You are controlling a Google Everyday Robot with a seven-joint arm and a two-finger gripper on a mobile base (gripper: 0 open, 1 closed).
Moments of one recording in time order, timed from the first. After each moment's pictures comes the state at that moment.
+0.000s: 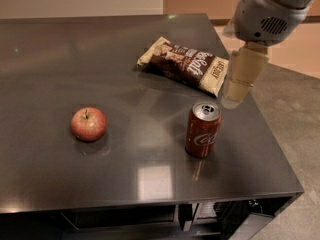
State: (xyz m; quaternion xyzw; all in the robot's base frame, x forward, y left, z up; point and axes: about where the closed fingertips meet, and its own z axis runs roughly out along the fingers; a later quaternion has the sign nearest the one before) arm 0.482 -0.135 0.988 -0.64 0.75 0.00 0.16
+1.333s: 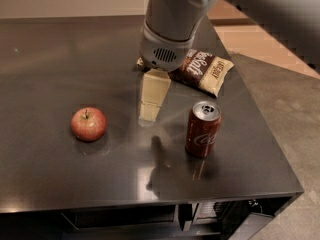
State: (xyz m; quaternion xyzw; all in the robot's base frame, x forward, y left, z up) arm 0.486 0.016 0.938 -0.68 0.71 0.04 0.15
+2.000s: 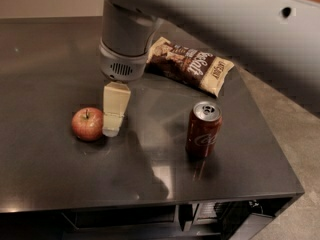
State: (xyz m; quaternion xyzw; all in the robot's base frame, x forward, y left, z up) arm 0.486 0.089 0.911 -0.70 0.70 0.05 0.15
